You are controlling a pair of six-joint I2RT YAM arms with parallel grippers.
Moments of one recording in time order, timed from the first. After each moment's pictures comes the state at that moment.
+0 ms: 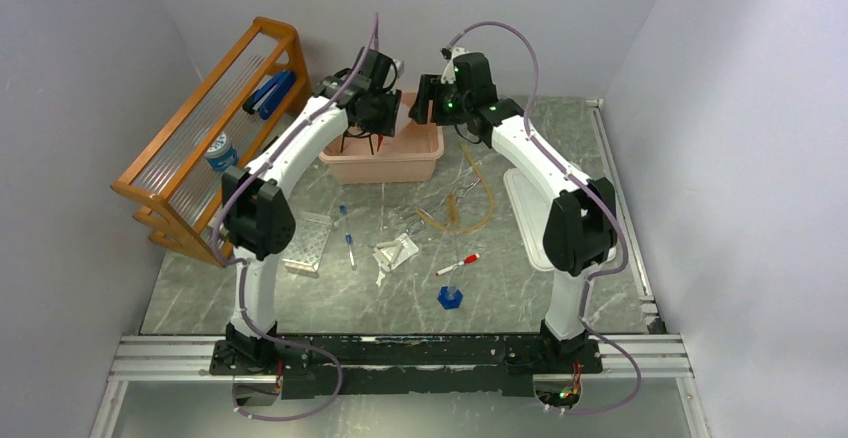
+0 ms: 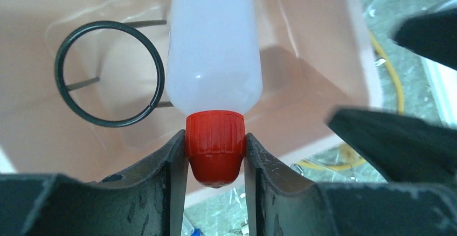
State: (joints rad) left arm -0.51 2.11 2.09 -0.86 -0.06 -0.22; right arm 0.45 1.90 1.73 -0.34 -0.16 0.34
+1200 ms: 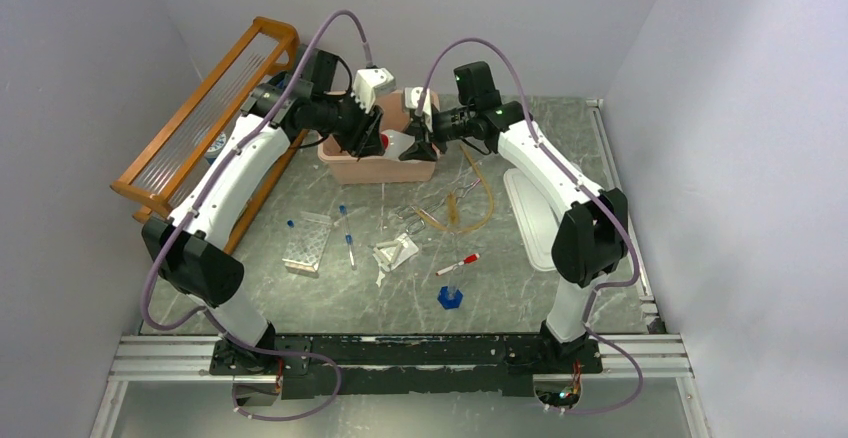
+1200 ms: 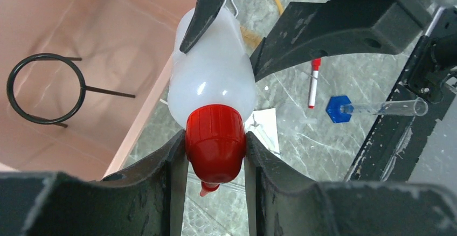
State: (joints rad) left arm -0.45 1.66 1.82 -0.93 0.52 0.31; right arm 0.47 1.83 1.70 -0.54 -0.93 -0.87
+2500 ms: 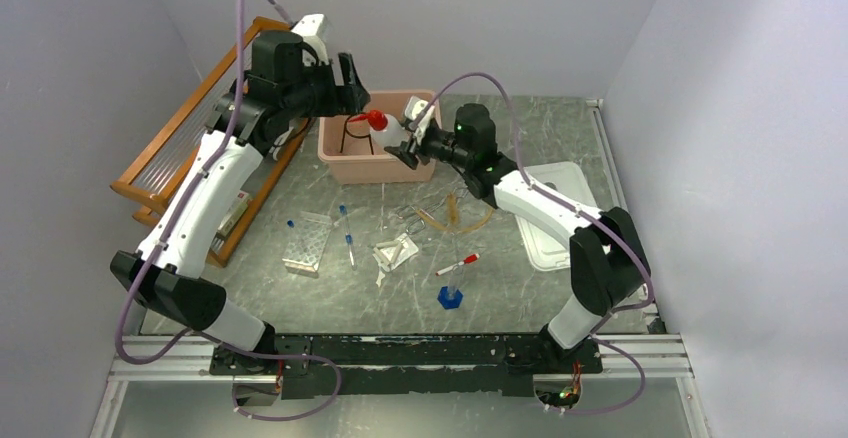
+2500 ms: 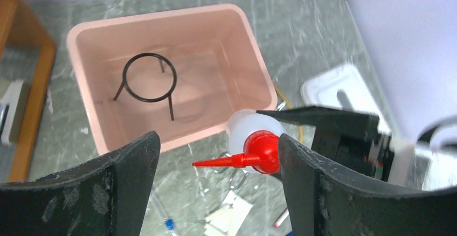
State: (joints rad) left arm -0.41 1.52 1.77 -0.68 0.11 -0.28; right arm 0.57 1.63 1.18 0.31 -0.59 -0.42
